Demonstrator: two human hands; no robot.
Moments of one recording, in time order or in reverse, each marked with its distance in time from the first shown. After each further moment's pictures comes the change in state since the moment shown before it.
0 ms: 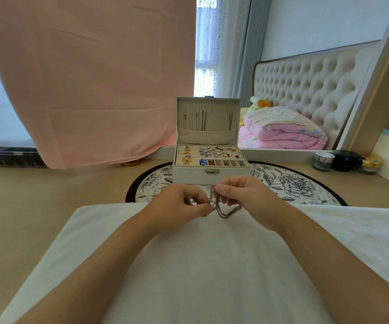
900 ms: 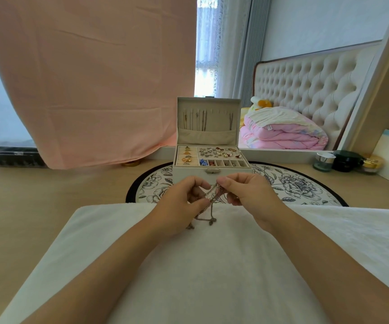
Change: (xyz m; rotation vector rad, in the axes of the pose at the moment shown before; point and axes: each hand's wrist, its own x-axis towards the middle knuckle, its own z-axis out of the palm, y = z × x) left_hand 0.002 -0.001 0.014 -0.186 0.145 -0.042; right_hand 0.003 -0.004 0.009 0.143 0.265 0.059
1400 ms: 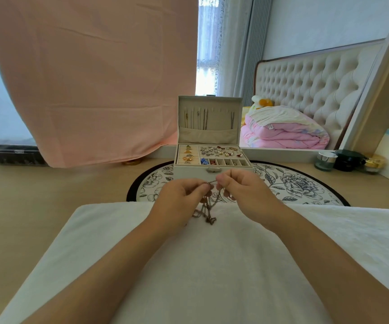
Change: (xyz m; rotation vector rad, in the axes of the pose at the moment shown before) left_hand -0.002 0.008 0.002 0.007 0.141 0.057; right_hand -0.001 -0.002 0.002 -0.370 -0.067 -0.131
